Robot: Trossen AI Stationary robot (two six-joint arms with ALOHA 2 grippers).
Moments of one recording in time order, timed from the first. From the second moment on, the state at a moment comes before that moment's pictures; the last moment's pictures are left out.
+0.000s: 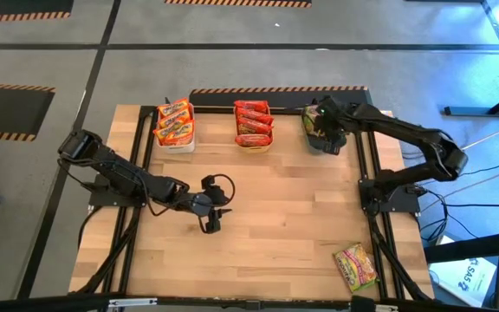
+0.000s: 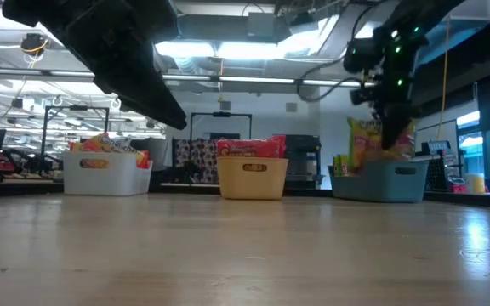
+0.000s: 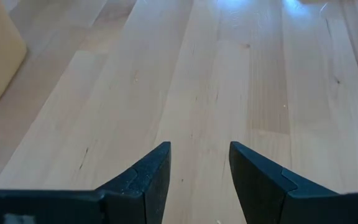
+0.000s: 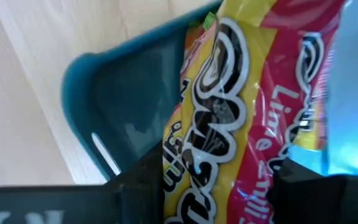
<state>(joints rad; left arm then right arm) -0.34 1.42 0.71 -0.01 -0.40 -0.38 -0.69 1.32 0.97 -0.88 0.23 -0.53</state>
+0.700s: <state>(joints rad) -0.34 1.42 0.71 -0.01 -0.40 -0.35 -0.74 1.59 0.97 -0.78 0.29 -0.52</state>
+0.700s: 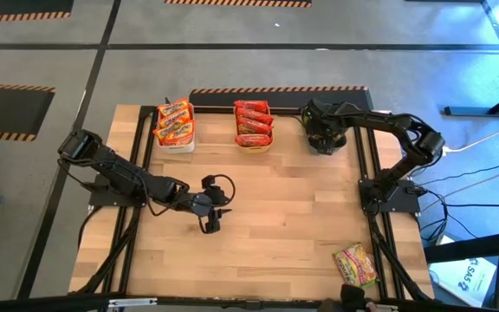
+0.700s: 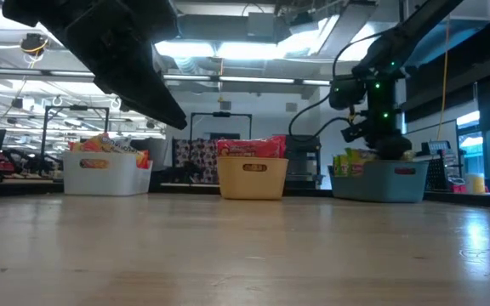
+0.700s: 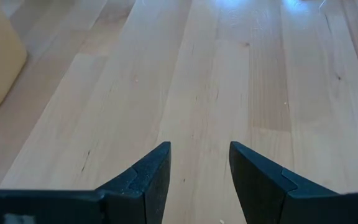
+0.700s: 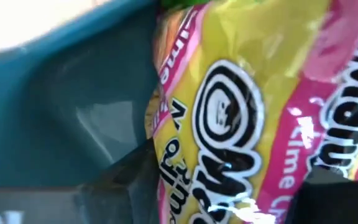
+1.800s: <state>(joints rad) -0.34 1.42 0.71 -0.01 -0.40 -0.33 -0.61 1.55 0.97 -0.86 0.69 -0.53</state>
